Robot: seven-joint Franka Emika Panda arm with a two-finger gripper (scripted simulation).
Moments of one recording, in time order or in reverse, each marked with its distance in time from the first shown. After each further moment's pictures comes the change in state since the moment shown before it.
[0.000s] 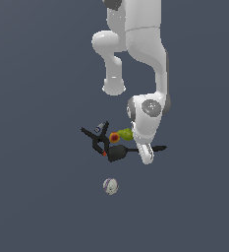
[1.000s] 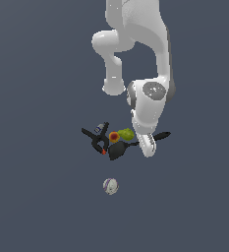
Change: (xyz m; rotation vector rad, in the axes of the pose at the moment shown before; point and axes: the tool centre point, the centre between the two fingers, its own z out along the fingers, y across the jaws) arm 0.007 0.003 -0.069 -0.006 0.001 0.001
